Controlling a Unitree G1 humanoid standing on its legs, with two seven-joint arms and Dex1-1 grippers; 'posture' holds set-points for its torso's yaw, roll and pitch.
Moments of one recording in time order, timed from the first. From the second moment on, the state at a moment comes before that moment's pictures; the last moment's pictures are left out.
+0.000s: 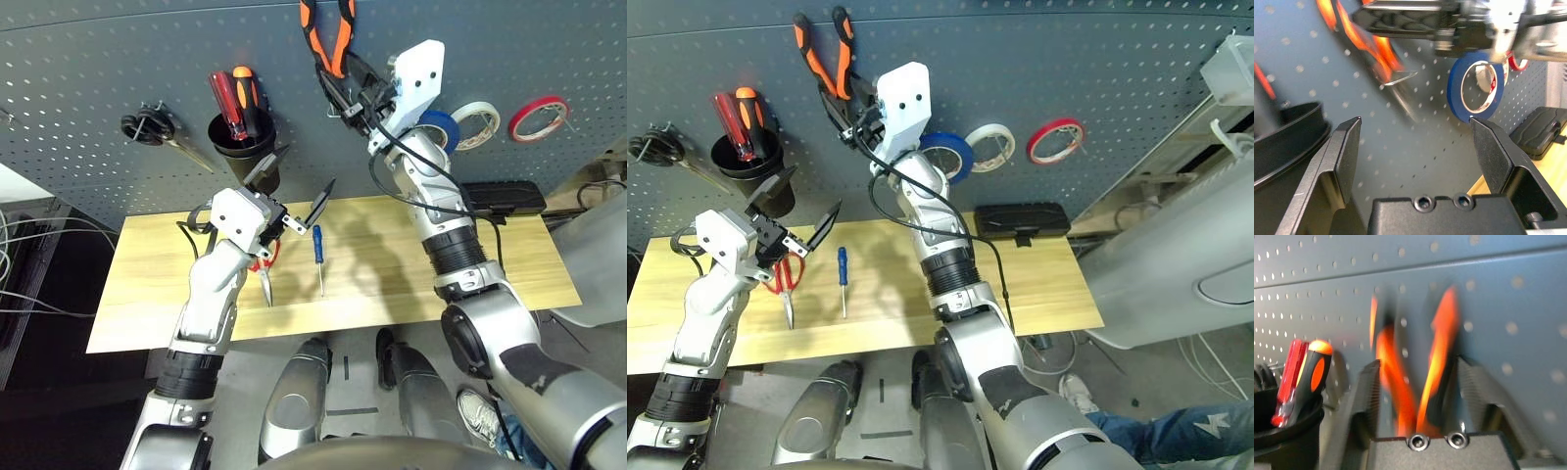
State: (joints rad) left arm -0.20 0.31 -0.02 -0.09 -0.11 -0.29 -0.45; right arm -0.81 -0.01 0.05 0.31 0.15 -0.10 0.38
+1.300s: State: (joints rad) left arm -0.46 0.23 -0.17 0.53 0.11 0.18 -0.35; right arm -0.36 -0.34 0.20 0.05 0.14 0.56 0.56
